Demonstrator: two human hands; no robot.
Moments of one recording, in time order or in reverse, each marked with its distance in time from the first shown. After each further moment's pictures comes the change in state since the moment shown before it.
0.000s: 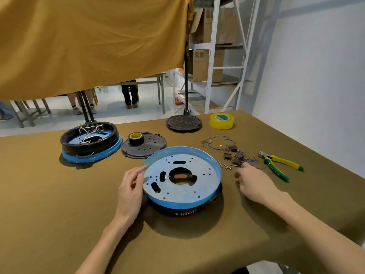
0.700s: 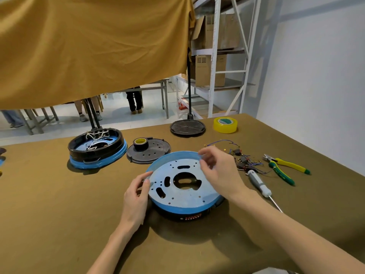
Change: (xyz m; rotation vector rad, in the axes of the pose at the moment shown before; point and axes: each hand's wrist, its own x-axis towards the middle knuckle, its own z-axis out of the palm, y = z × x) left_hand -0.003 0.000 -0.001 -0.061 -0.039 -0.006; right_hand 0.004 -0.106 -0.029 0.858 0.474 -0.304
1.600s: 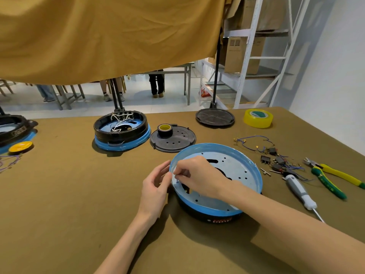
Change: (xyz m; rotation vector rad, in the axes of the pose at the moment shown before) left_hand 0.004 -0.002 -0.012 -0.233 0.042 -0.164; right_hand 0.033 -0.021 0.108 -0.076 -0.550 -0.314
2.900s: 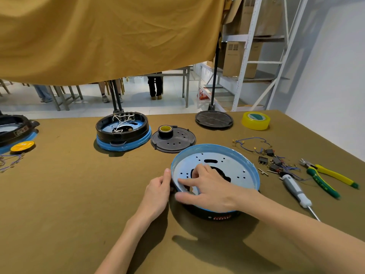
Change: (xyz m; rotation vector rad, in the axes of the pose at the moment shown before) left_hand 0.005 0.001 -0.006 0.376 -0.119 -0.186; right_hand -0.036 -0.020 -0.013 -0.223 -0.398 0.294
